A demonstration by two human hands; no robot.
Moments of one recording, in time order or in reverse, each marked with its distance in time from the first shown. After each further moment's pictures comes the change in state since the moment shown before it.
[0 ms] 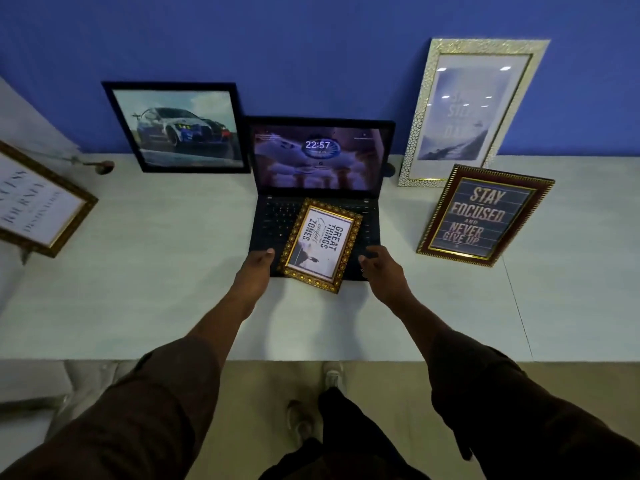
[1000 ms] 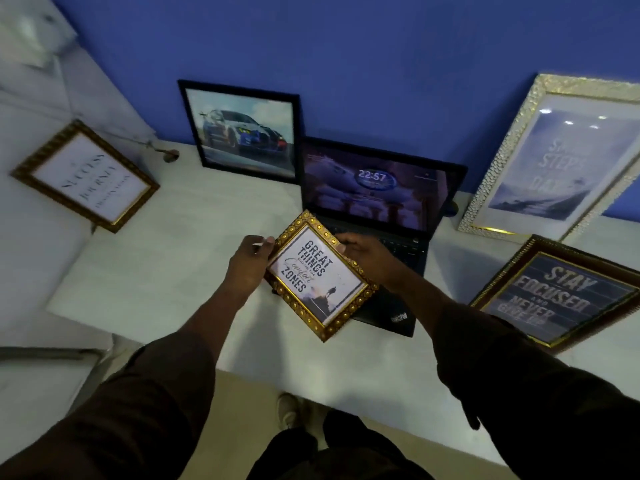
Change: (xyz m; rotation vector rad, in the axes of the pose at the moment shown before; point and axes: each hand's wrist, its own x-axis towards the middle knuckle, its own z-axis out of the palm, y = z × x) left_hand 0.035 0.052 -0.048 0.007 0.317 0.002; right_hand 0.109 -0.117 0.022 0.040 -0.634 -0.343
